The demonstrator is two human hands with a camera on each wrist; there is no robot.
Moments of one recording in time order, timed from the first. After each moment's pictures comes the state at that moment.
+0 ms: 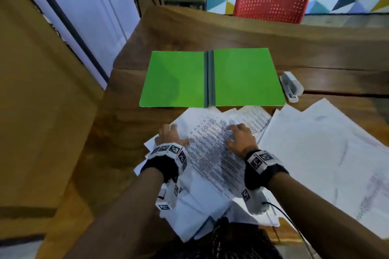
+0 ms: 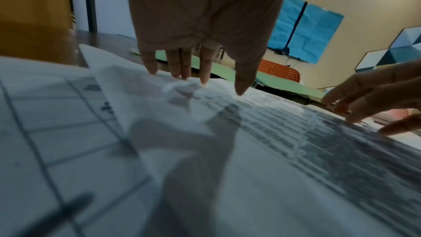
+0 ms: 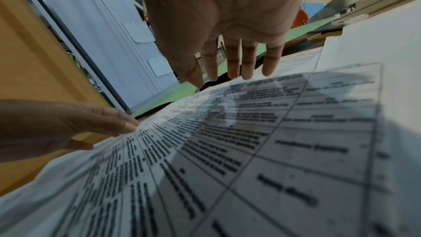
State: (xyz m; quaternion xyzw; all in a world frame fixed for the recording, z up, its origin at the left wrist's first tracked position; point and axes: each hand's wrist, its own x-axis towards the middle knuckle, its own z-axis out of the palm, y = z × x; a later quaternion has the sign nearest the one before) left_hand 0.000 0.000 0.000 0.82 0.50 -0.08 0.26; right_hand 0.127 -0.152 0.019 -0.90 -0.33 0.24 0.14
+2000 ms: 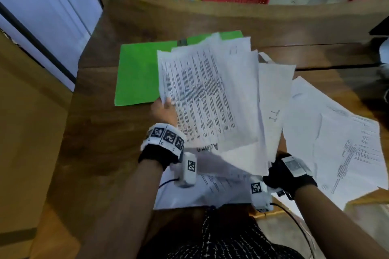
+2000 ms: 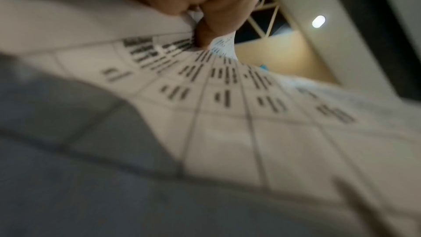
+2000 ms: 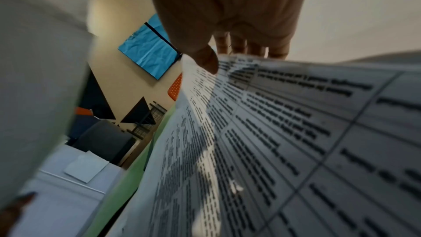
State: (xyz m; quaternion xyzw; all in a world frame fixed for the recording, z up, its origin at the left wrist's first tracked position) left_hand 0.040 -0.017 0.071 0.67 0.54 0.15 0.48; right_hand 0.157 -0.251 -0.009 -0.80 0.12 0.21 0.55
